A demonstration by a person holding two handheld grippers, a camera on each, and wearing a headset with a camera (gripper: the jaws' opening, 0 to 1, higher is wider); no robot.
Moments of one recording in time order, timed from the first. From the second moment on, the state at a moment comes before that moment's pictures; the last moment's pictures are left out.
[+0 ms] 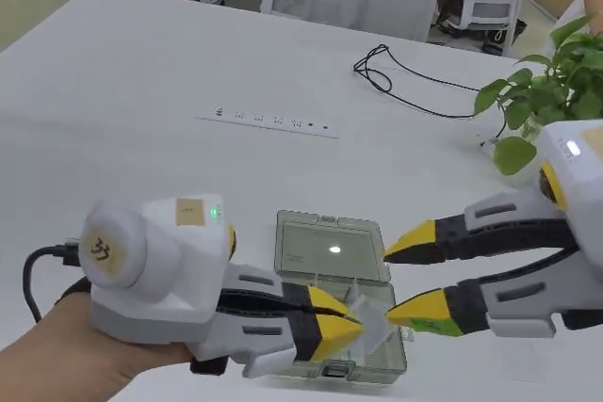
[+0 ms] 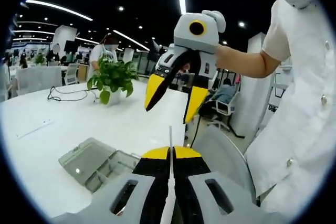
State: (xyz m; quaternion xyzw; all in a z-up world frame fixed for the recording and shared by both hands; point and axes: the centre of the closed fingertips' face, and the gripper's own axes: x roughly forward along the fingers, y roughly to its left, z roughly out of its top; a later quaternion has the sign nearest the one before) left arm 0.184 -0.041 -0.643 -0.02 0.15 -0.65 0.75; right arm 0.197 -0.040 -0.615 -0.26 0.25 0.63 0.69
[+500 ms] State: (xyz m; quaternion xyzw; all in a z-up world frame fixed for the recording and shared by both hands) left arm 0.174 -0.038 -0.639 0.01 0.13 -0.67 0.73; right arm 0.179 -0.033 -0.624 -0.27 0.27 0.66 0.65
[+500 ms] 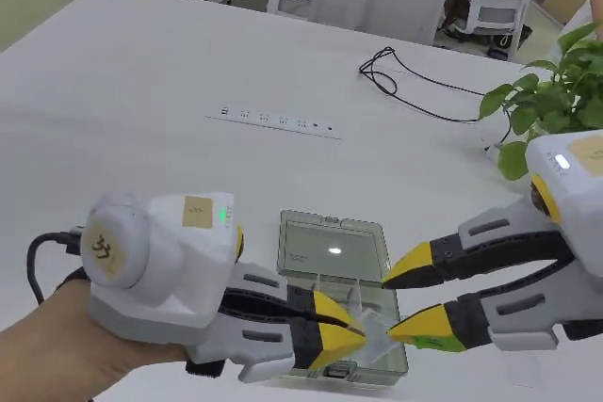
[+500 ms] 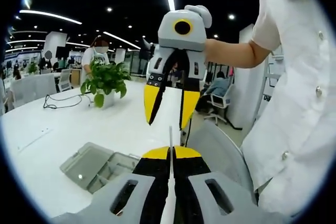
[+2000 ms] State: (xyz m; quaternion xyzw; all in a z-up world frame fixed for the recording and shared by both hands) left arm 0.169 -0.027 -0.631 -0.02 0.12 -0.63 0.76; right arm 0.162 -0.024 -0.626 -0.27 0.27 0.70 0.60
